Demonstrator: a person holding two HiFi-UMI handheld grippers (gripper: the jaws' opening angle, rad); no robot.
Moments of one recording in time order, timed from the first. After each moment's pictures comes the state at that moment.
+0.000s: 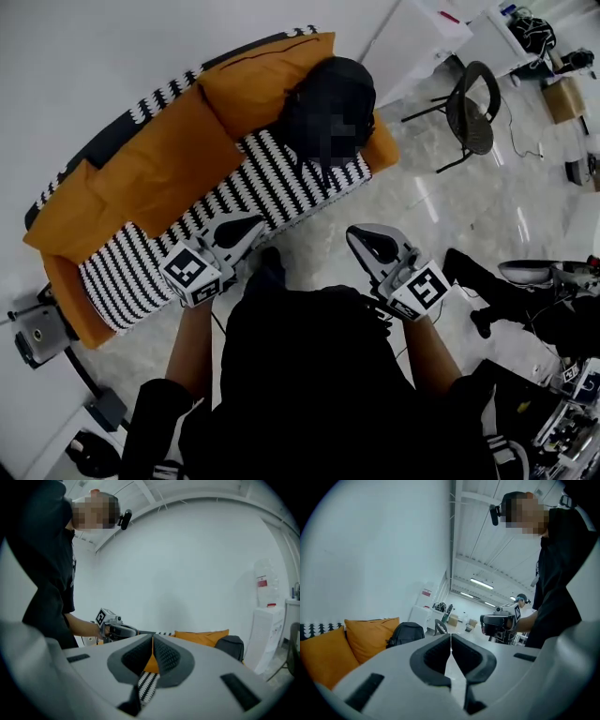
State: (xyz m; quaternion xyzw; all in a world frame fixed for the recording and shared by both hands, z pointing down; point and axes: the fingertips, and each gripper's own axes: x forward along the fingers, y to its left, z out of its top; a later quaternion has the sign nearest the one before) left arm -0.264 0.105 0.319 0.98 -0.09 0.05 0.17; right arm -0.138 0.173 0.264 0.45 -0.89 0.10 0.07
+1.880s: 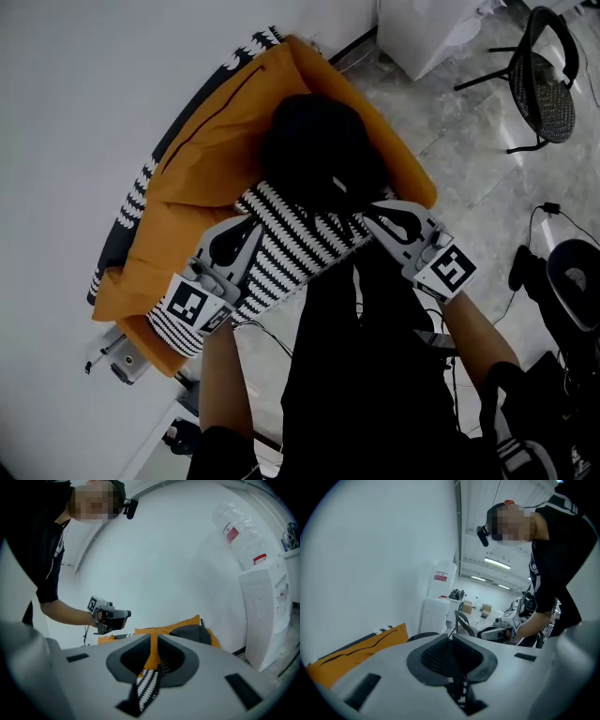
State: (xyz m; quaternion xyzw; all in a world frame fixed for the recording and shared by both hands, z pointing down) left arm -0.001 -0.180 0.374 0.97 -0.15 0.15 0.13; right arm 0.136 -0.108 0.415 0.43 -0.88 0.21 0.00
